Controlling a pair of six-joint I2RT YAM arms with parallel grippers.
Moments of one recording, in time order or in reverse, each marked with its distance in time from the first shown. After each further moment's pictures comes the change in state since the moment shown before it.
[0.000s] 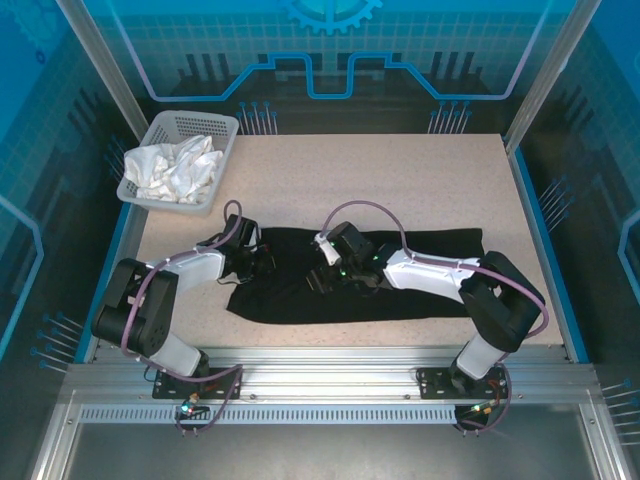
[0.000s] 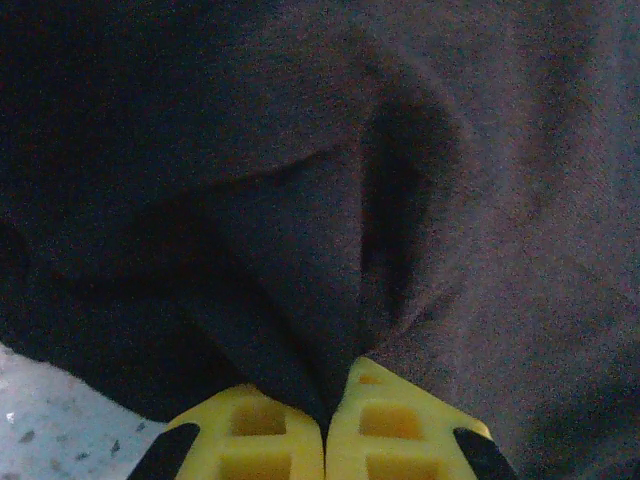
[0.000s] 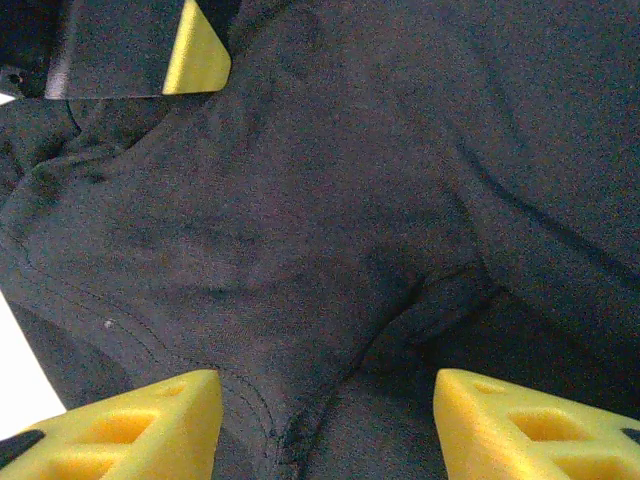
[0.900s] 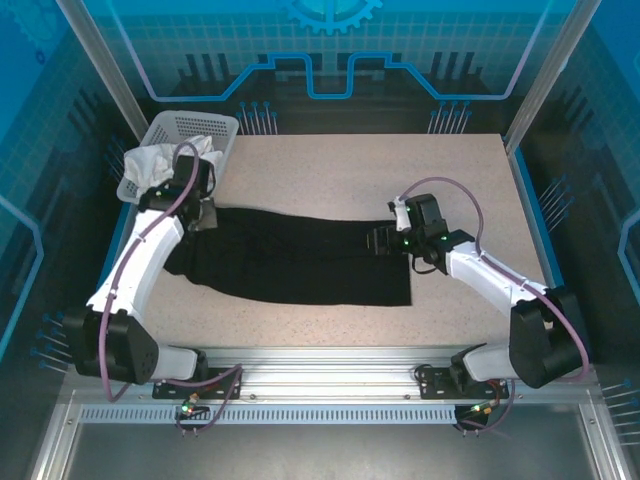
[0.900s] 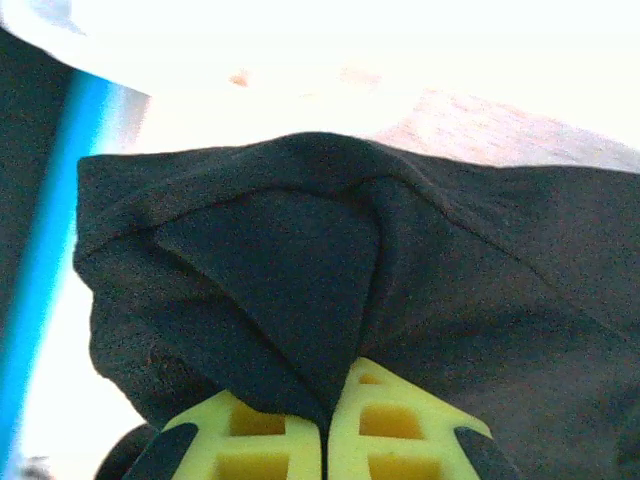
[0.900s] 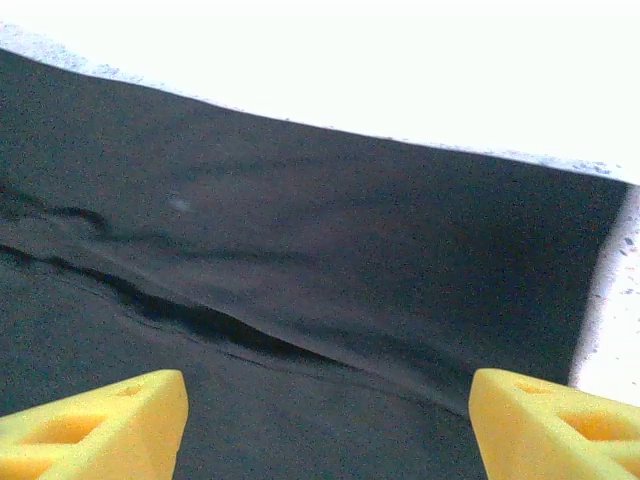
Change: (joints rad) left arm 0.187 -0.164 0.617 -0.780 -0.625 0.401; right arm -0.455 -0.277 -0.107 -0.101 -0.007 -0.011
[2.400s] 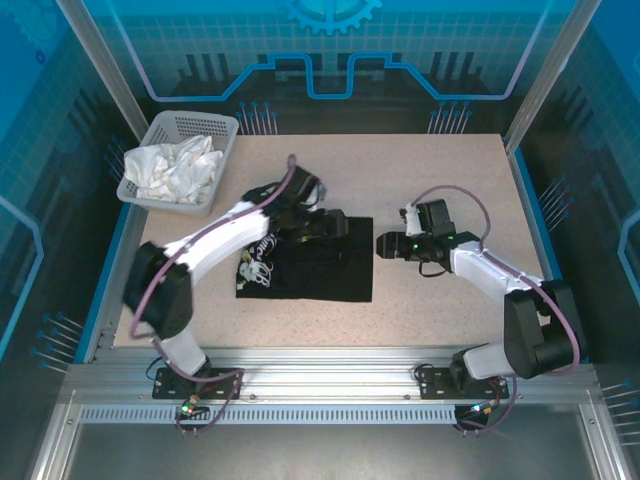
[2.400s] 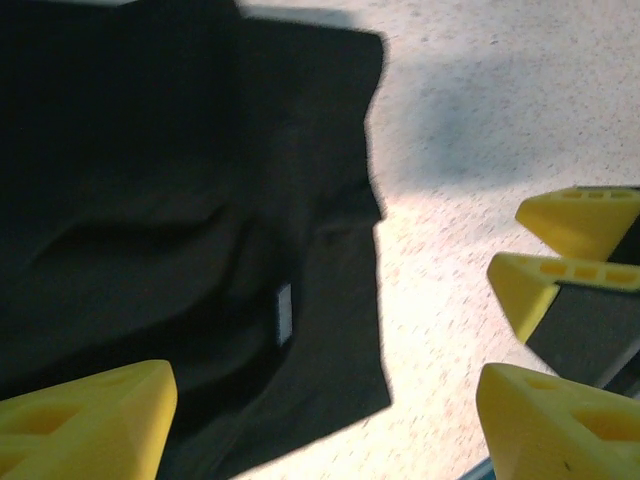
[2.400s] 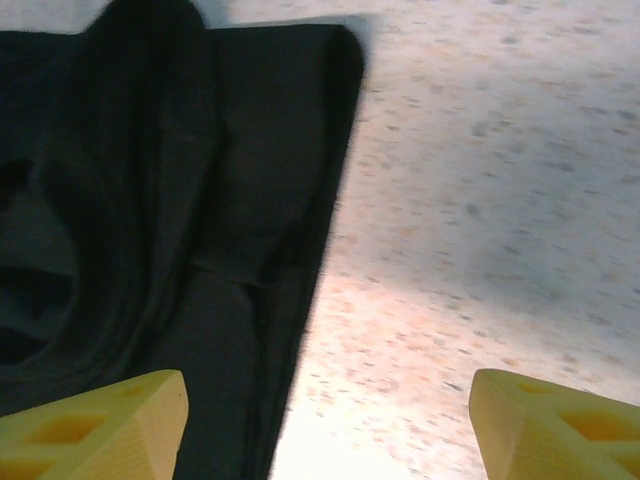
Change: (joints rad) left arm -0.486 0.288 0.019 0.362 0.661 -0.413; right arm -0.073 0.051 -0.036 -0.010 -0.134 0.055
